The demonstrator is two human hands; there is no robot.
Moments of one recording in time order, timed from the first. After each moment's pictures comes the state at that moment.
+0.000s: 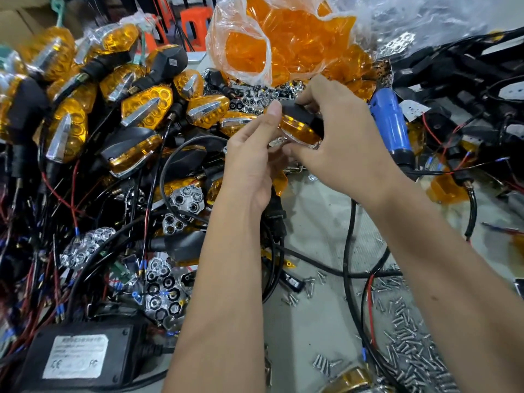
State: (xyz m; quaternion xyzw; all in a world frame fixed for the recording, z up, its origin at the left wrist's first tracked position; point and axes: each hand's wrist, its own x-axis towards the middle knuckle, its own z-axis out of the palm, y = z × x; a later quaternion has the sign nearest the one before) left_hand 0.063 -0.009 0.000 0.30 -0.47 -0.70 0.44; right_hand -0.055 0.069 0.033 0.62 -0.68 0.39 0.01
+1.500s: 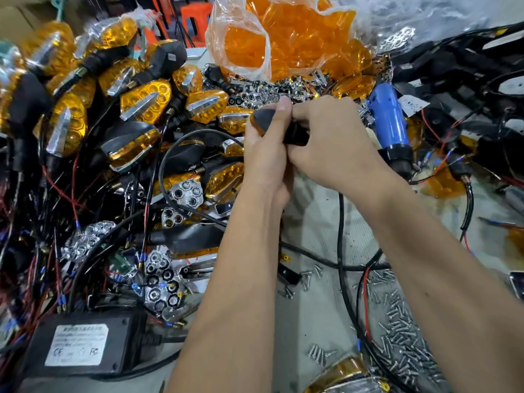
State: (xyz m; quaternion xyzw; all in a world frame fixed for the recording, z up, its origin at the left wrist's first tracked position) left_hand 0.037 0.008 -0.001 0.29 -0.37 -0.74 0.48; right_hand -0.044 0.065 0.039 0.63 -0.71 0.31 0.00
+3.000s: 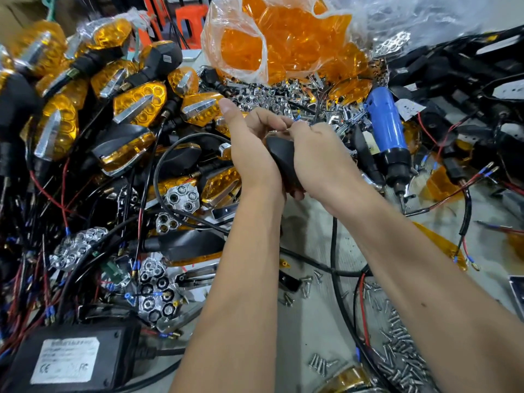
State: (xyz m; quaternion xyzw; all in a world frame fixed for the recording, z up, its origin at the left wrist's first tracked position) left_hand 0.037 0.004 0.004 0.28 -0.40 -0.69 0.53; right_hand -0.023 0.057 0.020 0.43 -0.72 0.49 -0.24
